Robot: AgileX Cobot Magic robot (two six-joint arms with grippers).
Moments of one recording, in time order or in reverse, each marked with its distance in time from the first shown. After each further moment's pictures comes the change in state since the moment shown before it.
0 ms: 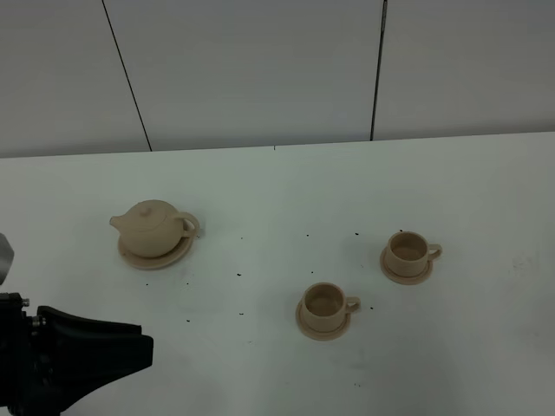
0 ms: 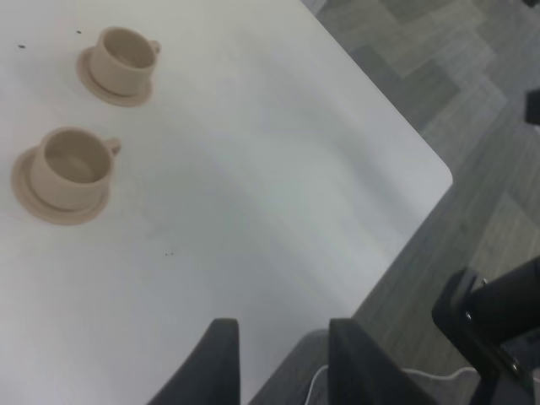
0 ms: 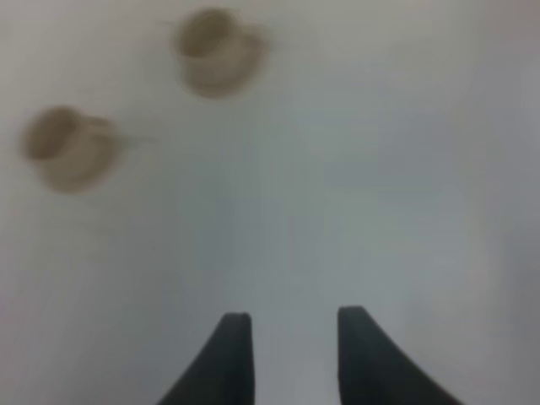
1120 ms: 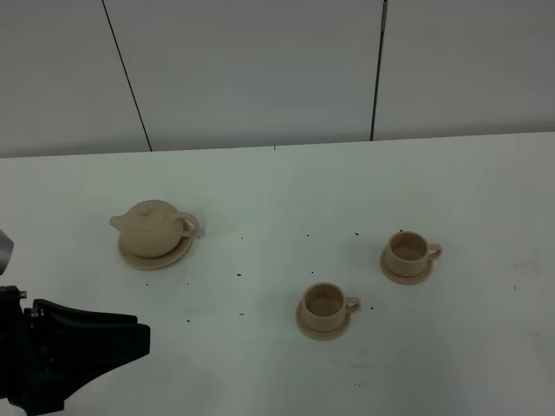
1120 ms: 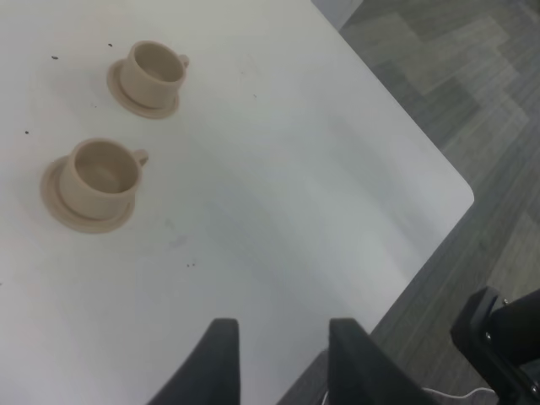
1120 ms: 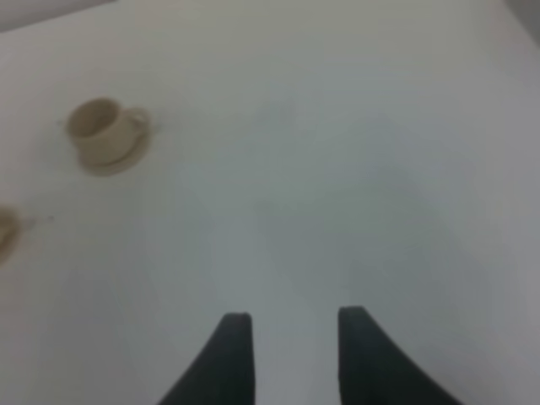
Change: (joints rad) left arm 0.000 0.000 0.000 0.000 -0.041 -0.013; right arm 0.000 -0.436 0.092 -0.166 0.086 0.210
